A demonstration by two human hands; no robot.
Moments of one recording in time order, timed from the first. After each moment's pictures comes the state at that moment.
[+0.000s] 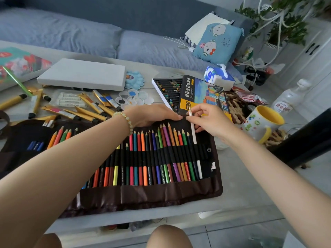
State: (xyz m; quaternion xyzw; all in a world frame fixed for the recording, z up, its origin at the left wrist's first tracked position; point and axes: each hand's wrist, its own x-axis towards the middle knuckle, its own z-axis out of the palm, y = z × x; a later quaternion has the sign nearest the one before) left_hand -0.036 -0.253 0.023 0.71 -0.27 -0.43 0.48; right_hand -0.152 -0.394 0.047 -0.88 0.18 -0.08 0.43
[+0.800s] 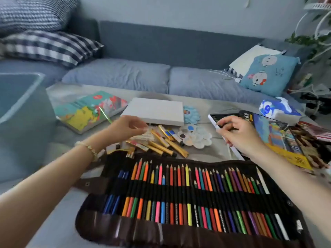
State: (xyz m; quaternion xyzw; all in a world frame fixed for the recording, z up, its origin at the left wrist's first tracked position) left_hand 0.045 -0.016 0.040 0.89 -0.23 -0.07 0.40; right_hand -0.065 -0.325 0.058 -0.88 0.08 -0.16 0.44
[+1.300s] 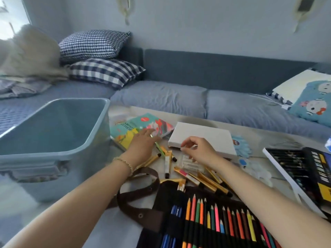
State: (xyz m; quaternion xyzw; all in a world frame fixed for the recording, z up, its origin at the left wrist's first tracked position) left_hand 0.105 0.067 0.023 0.98 -0.17 0.06 0.01; right_hand 0.073 -0.142 0.031 -0.90 -0.08 -0.03 0.43
